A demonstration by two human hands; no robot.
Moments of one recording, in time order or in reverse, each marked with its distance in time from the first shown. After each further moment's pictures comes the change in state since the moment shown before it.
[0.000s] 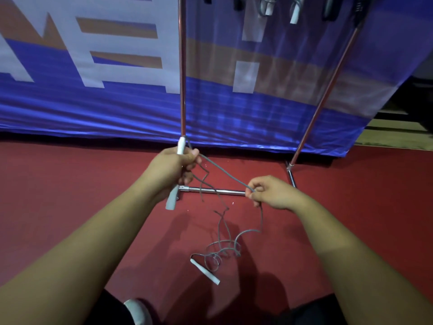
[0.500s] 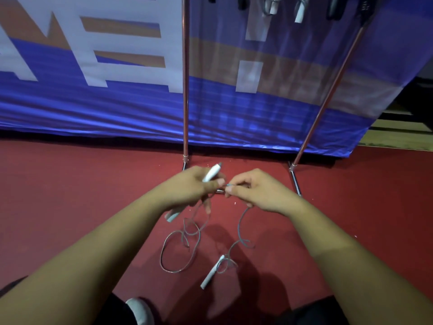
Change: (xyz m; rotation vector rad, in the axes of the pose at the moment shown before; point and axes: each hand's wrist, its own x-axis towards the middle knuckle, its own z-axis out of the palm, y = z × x) left_hand -0.024 -0.001 0.015 0.638 -0.398 0.066; right_hand -0.019 -0.061 0.015 0.070 -0.011 -0.247
